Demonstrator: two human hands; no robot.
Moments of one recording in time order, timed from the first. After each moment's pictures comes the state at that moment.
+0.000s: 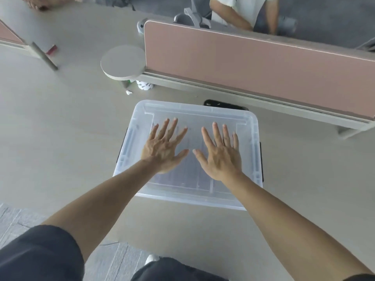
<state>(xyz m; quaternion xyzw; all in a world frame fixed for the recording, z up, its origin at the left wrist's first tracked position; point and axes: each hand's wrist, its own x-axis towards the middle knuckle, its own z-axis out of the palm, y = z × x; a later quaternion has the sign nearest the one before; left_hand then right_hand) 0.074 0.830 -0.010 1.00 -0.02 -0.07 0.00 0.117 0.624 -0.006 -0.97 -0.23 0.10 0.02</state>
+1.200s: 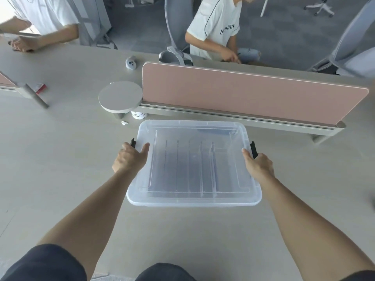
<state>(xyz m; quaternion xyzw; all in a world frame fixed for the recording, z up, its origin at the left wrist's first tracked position) 0.099 0.925 0.025 0.88 0.41 -0.07 0.22 0.145 0.565 0.030 -0.90 0.27 0.14 0.30</state>
